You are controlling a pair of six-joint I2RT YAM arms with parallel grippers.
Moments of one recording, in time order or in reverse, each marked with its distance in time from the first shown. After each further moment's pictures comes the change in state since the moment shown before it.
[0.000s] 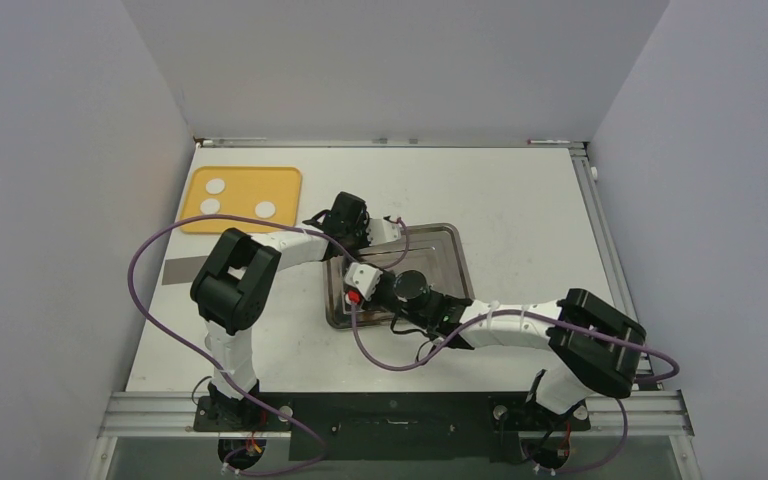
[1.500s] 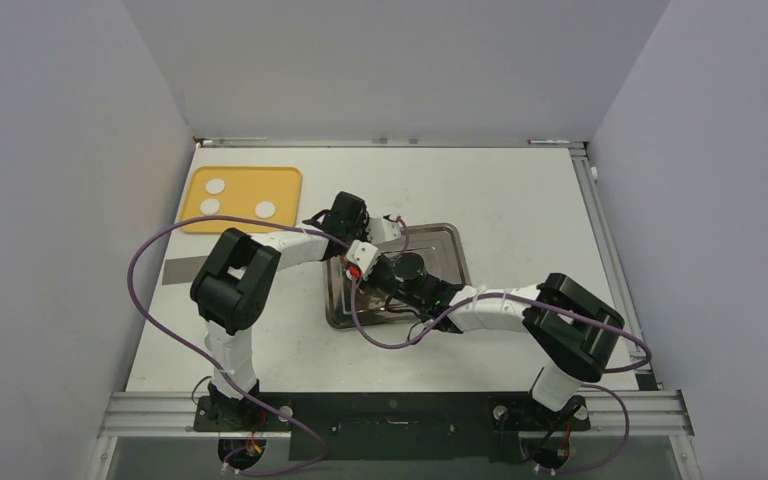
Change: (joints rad) left arm 0.000 0.000 0.000 0.000 0.000 -0.014; right arm -0.109 0.108 0.057 0.113 -0.110 0.074
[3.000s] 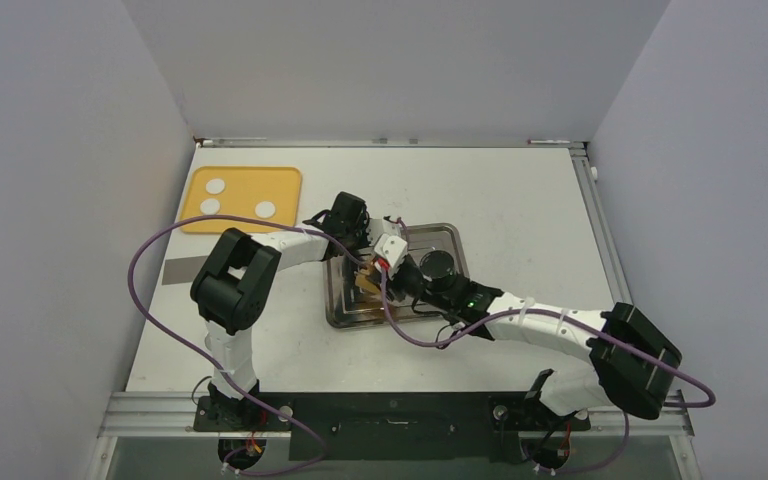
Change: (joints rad) left arm 0.000 0.000 0.000 0.000 0.000 0.015; right arm -0.010 -0.279 -0.060 -0.266 -0.051 0.150
